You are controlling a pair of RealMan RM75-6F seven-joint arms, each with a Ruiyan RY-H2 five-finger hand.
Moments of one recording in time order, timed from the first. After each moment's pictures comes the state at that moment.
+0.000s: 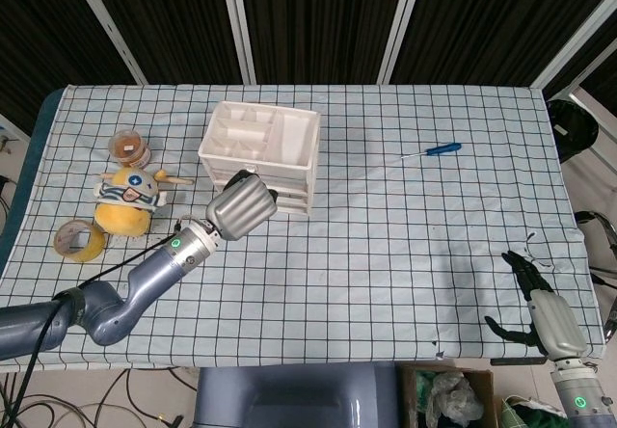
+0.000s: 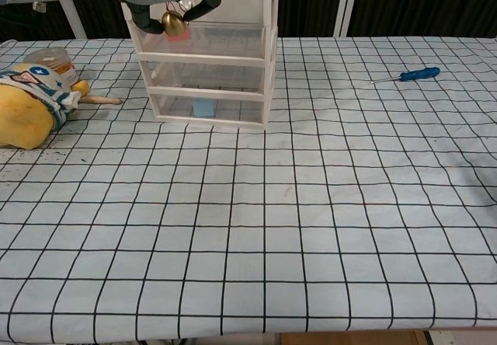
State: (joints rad) left arm -1.06 -1.27 -0.15 -1.66 1.22 0.86 1.17; right arm 0.11 -1.06 0.02 -1.76 -1.46 1.32 0.28
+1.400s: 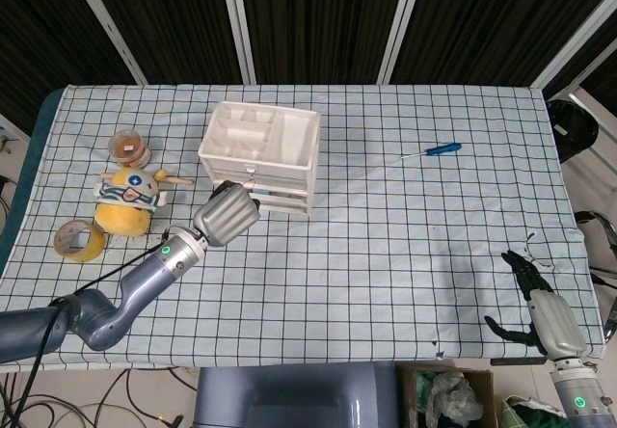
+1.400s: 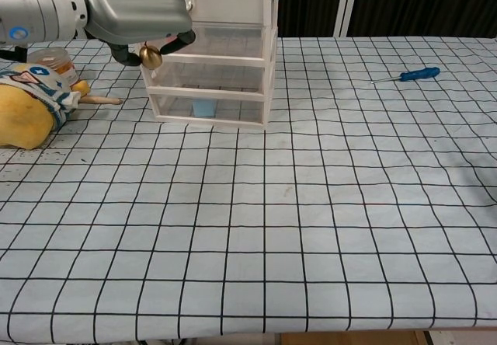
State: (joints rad) left arm -1.05 -1.30 -0.05 -1.61 1.20 0.90 1.14; right arm 0.11 -1.06 0.02 -1.76 -1.46 1.32 0.27
